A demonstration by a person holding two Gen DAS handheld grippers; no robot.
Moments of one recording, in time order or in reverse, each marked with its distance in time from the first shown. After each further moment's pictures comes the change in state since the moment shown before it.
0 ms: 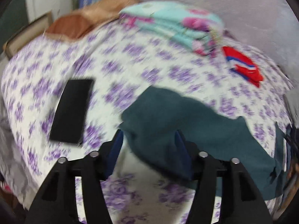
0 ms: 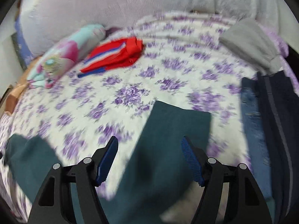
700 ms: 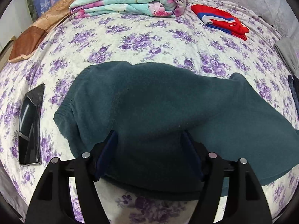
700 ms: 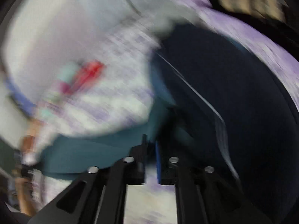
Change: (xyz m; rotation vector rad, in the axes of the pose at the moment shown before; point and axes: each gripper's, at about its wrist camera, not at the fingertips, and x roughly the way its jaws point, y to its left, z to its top) left arm 0.072 -0.057 -0.018 0.270 0.138 -0.037; right arm -0.152 -0.173 -0.223 0.470 -0.079 0.036
